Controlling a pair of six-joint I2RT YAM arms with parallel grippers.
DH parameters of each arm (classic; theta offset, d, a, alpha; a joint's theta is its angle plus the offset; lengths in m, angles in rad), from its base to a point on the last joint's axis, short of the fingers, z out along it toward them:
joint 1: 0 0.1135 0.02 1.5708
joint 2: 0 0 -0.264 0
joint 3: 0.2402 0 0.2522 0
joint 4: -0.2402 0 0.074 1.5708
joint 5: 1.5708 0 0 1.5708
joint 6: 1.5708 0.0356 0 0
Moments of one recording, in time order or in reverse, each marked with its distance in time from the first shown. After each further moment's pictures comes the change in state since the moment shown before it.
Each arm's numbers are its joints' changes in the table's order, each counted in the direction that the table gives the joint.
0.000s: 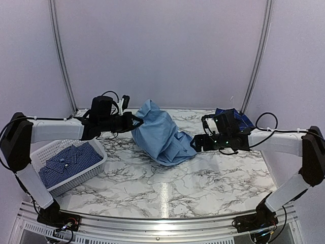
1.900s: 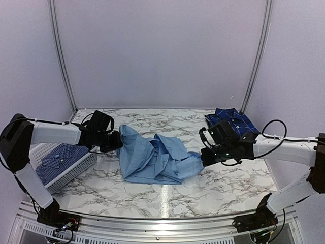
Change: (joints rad) left arm 0.049 0.049 -0.169 -0.355 -0.316 -0.088; right arm 0.144 0.110 -0.032 -0.260 0.164 0.070
